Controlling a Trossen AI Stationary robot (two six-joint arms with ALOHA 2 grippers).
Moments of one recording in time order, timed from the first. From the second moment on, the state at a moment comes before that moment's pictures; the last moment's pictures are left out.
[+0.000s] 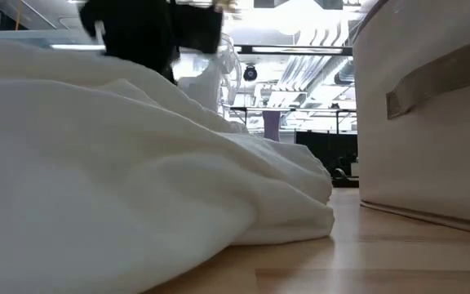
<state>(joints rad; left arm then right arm) -0.35 1.87 1.38 -0.85 -0.18 -0.52 0.65 1.20 1.56 -1.56 0.51 1.33</state>
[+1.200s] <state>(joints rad) -0.03 1.20 2.08 -0.22 -0.94 0.49 0.62 1.21 1.55 -1.42 0.70 1.29</state>
